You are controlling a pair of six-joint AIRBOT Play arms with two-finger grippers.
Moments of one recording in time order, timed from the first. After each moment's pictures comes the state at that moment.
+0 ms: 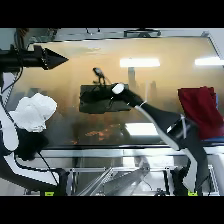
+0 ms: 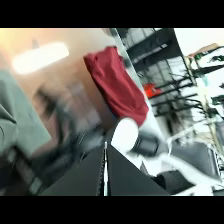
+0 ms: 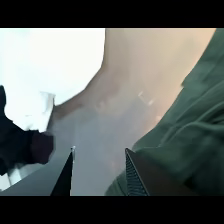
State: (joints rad) left arm 0.21 -1.67 1.85 0.29 -1.63 -1.21; right arm 0.62 -1.99 1.74 -0.35 0.72 0.99
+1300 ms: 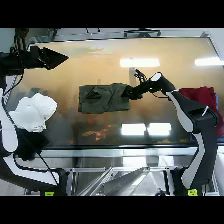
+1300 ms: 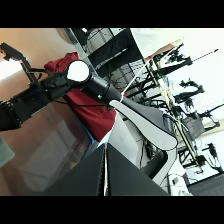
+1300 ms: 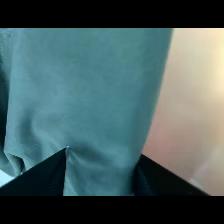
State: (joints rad) left arm 0.22 -1.65 1.79 0.13 -1.65 -1.13; right arm 0.22 -2.04 1.64 -0.68 1.07 1.31
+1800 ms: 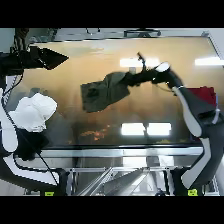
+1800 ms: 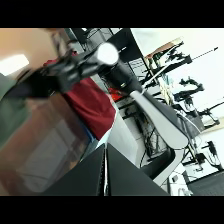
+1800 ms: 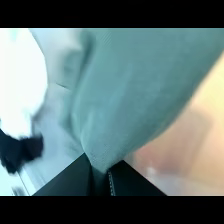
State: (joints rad) left arm 0.22 -1.65 1.79 0.13 -1.66 -1.12; right arm 0.15 -1.88 1.75 -0.46 1.11 1.20
